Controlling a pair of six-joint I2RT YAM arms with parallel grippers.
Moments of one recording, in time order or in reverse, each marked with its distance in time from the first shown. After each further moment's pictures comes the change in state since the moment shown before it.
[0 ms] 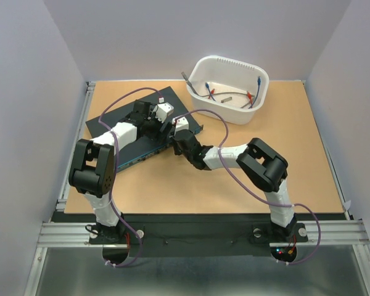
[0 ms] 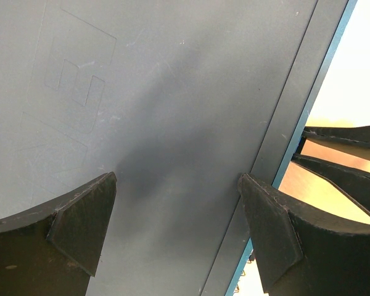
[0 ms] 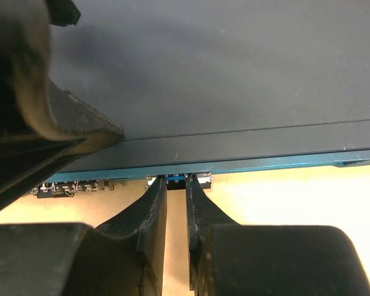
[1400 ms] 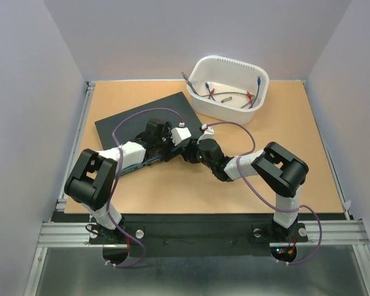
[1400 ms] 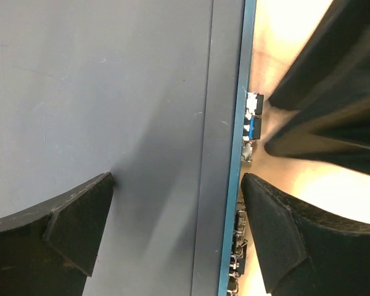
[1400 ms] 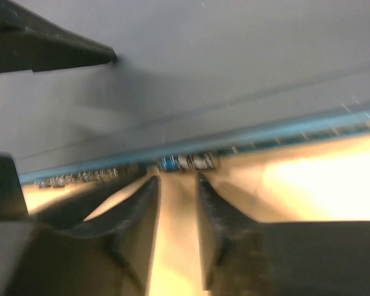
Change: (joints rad) left arm -0.177 -0.126 -0.287 0.259 -0.023 0.254; right arm -0.072 -0.163 -0.406 0.338 -0.195 0.406
